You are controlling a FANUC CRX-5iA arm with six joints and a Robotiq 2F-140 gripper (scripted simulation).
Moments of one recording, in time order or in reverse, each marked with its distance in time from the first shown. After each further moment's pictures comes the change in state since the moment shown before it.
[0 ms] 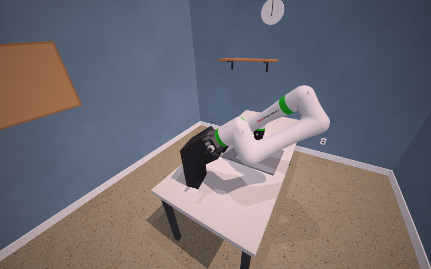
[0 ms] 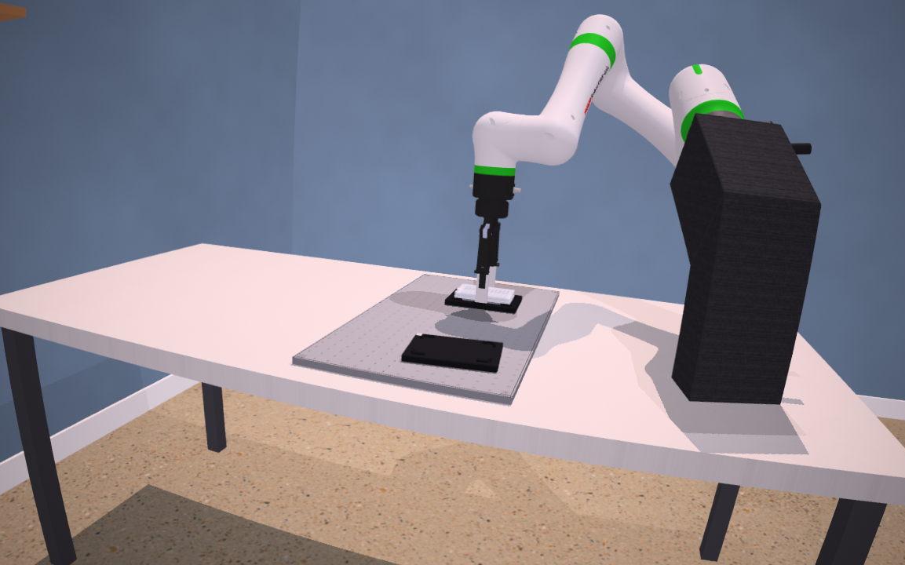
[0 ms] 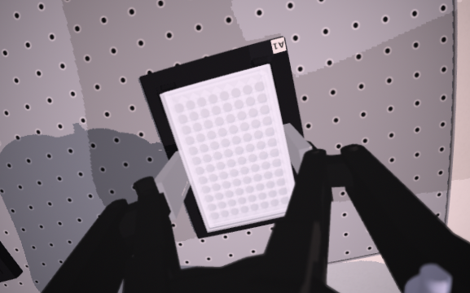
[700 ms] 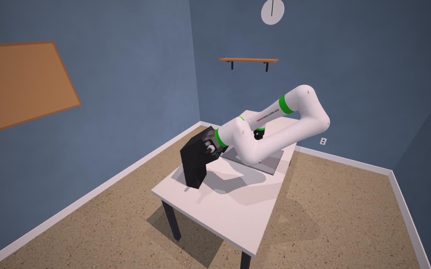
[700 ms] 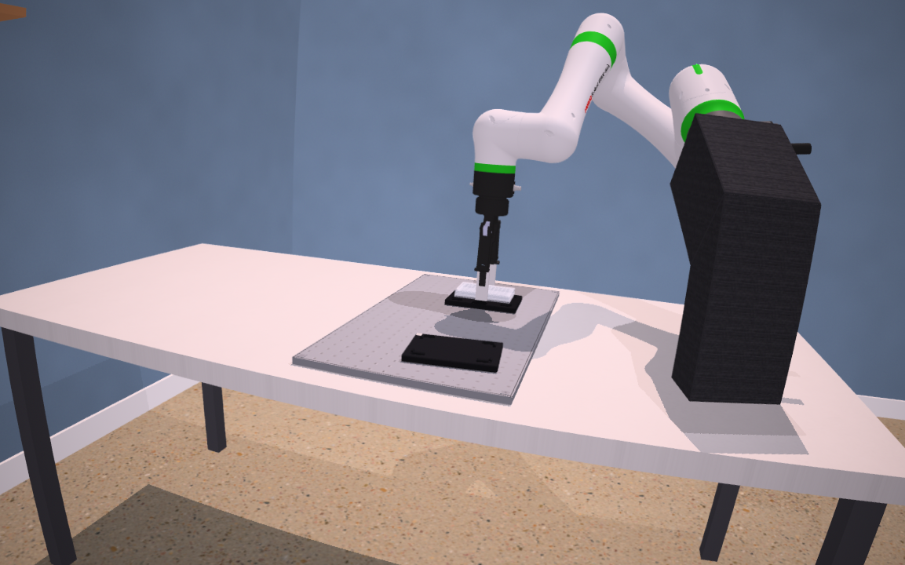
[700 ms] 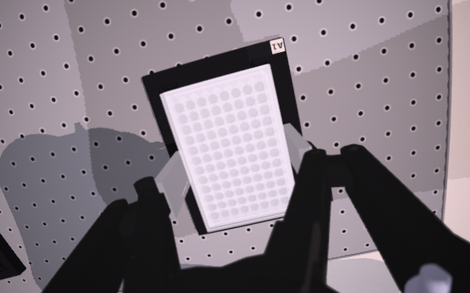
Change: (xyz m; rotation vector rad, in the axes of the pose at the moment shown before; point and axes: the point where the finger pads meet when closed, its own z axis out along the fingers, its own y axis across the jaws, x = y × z) arm 0.000 0.000 -0.005 0.000 0.000 0.000
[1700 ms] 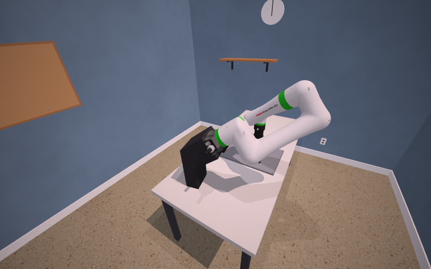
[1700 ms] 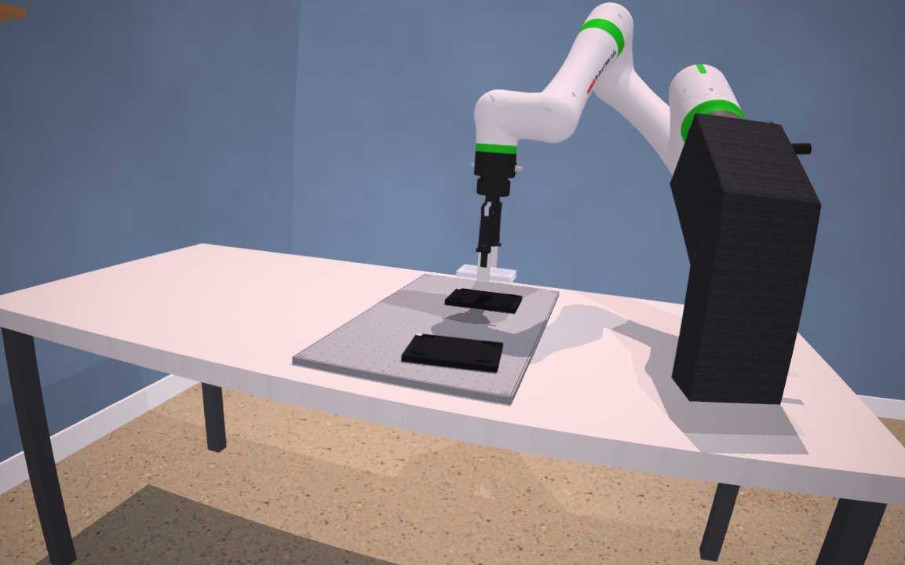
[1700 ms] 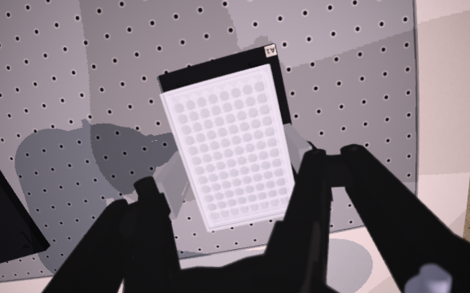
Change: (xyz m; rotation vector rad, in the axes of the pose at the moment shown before) arm 0.000 0.000 -0.043 0.000 0.000 0.000
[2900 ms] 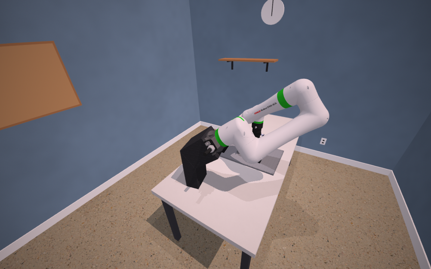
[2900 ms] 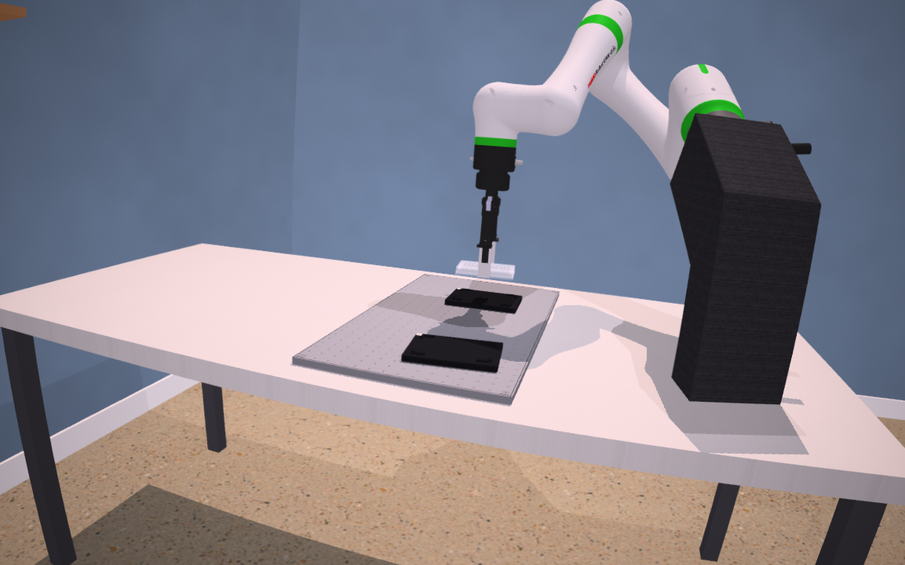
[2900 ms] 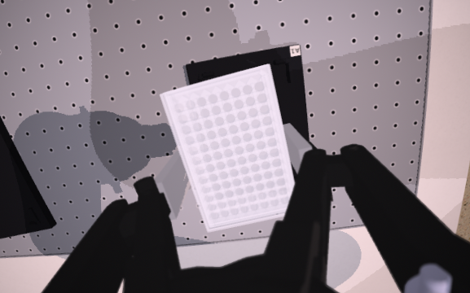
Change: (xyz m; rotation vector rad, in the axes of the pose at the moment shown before) arm -0.001 -0.020 -0.014 0.000 0.000 -0.085
